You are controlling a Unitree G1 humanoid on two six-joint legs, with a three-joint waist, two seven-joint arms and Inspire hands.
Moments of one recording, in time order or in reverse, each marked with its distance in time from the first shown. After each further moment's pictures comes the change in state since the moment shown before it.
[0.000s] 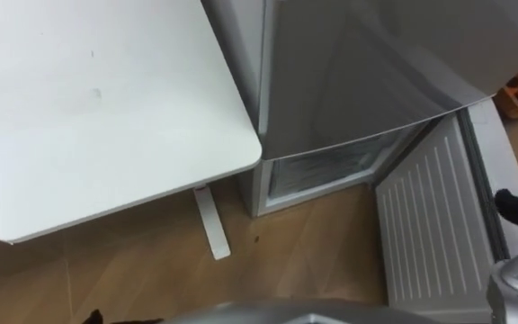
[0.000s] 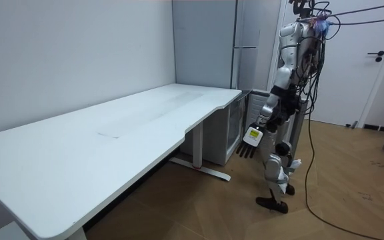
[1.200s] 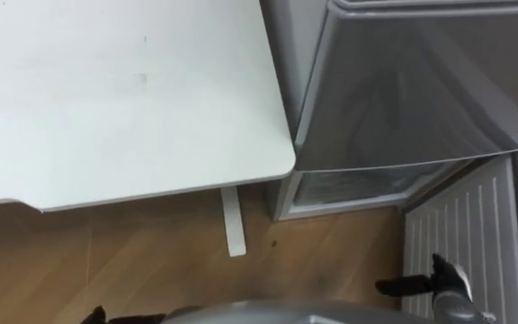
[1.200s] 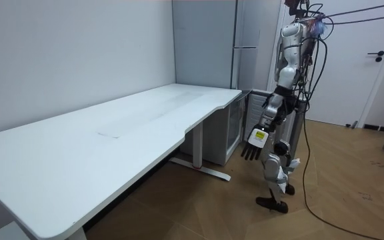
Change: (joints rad) left arm -0.017 0.012 -0.096 -0.014 -0.081 0.023 0.025; right arm -0.142 0.017 0.321 0.435 -0.064 0.103 0.413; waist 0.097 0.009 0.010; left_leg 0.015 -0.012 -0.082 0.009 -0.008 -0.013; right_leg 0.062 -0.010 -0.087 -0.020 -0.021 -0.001
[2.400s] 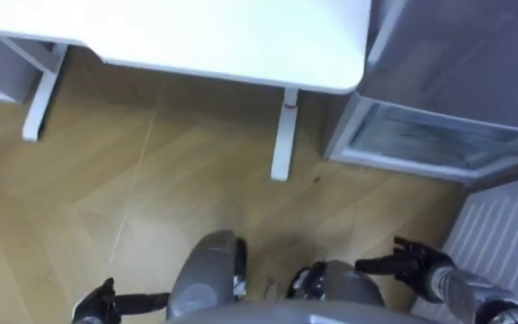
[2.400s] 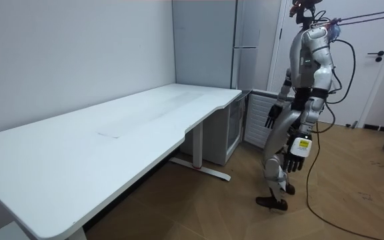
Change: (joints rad) left arm -0.035 0.082 -0.226 -0.009 -0.199 -0.027 -0.089; right arm -0.177 -0.120 0.337 0.416 0.497 -0.027 0.483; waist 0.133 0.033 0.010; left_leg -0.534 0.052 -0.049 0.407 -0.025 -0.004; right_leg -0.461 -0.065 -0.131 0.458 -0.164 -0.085
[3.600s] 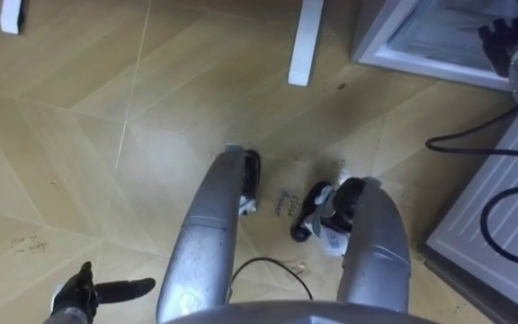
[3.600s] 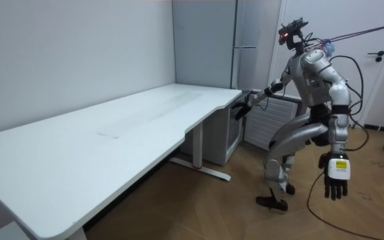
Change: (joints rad) left arm 0.025 0.087 -0.011 -0.117 0.007 -0.021 0.060; right arm -0.683 -0.191 -0.229 -0.203 1.033 -0.044 -0.460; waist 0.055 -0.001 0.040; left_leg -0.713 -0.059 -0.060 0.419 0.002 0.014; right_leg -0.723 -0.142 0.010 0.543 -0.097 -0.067
